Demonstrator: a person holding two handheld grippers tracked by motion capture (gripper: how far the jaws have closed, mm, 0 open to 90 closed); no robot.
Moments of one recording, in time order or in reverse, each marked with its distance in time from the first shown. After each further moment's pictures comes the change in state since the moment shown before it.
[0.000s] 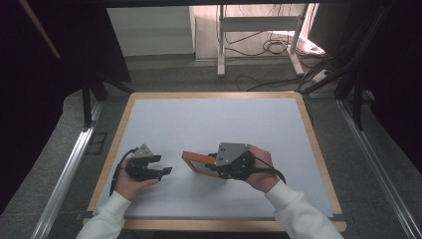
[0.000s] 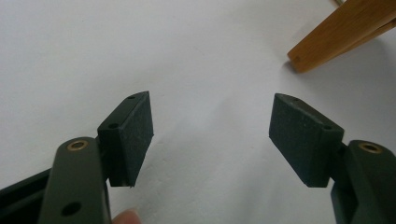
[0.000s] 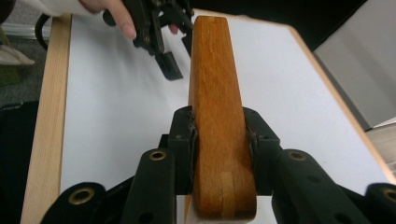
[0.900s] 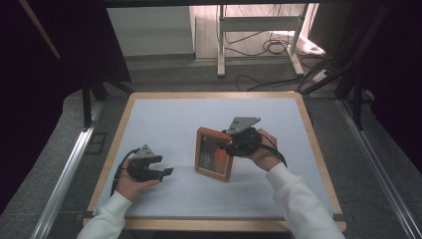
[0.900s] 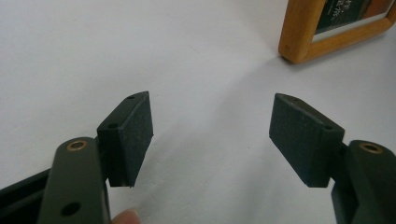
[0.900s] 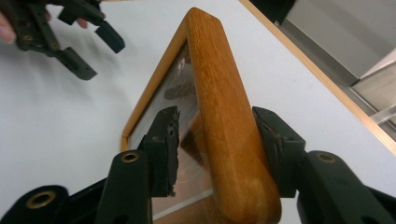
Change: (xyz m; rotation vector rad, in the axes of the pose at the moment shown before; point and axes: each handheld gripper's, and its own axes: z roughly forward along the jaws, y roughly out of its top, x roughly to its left) left arm -0.003 0.001 0.004 0.005 -0.005 0.010; right arm -0.068 -0.034 0.020 0.005 -0.099 0.243
